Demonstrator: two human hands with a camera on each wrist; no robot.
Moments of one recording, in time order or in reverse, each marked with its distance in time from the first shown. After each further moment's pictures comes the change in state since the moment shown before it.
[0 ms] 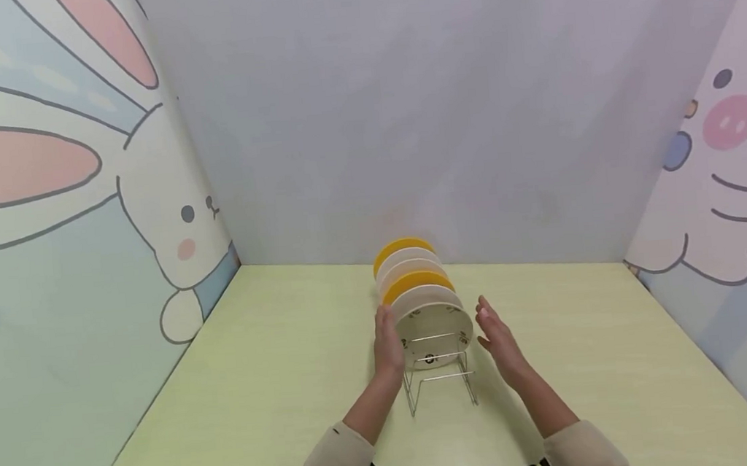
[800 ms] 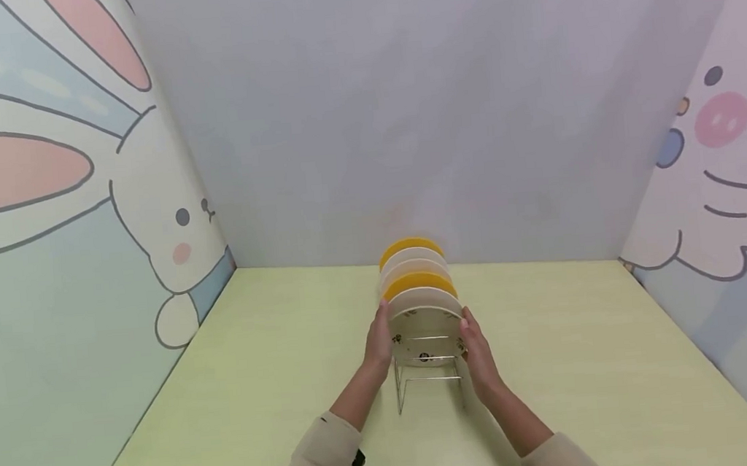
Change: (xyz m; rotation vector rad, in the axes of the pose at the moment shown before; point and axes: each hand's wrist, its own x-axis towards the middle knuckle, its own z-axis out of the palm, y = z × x) left_hand 0.019 -0.004 -0.015 0.017 -0.203 0.056; right_hand -0.017 -0.002 0.050 0.026 0.142 0.023
